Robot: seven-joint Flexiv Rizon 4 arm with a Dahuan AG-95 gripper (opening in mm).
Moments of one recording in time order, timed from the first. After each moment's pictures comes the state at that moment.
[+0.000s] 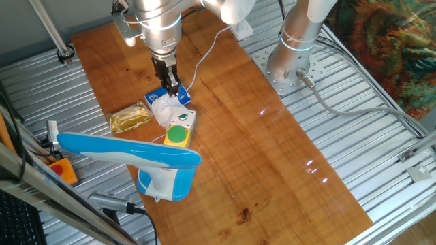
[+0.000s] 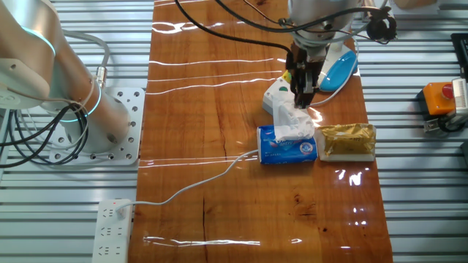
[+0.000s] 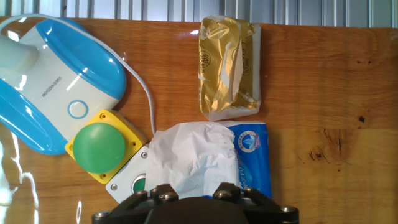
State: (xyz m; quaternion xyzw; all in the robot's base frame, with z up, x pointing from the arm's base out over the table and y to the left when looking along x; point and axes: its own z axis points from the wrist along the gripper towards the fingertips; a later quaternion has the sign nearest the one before) arm 0.499 0.000 0.171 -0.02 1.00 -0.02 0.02
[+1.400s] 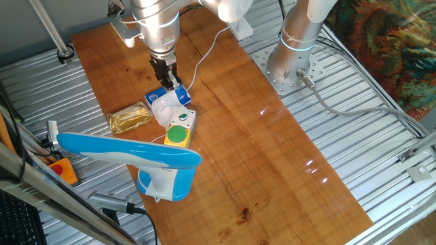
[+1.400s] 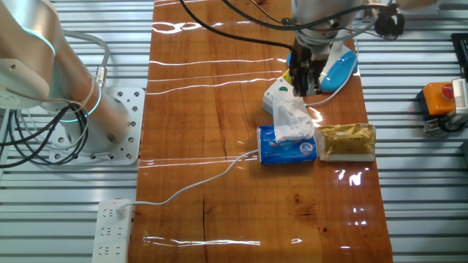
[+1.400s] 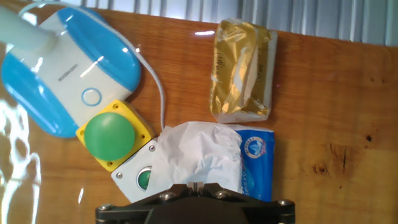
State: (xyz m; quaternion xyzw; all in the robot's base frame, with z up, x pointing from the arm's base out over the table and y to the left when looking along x) arm 0.499 0.006 0.176 -0.11 0.99 -0.02 0.01
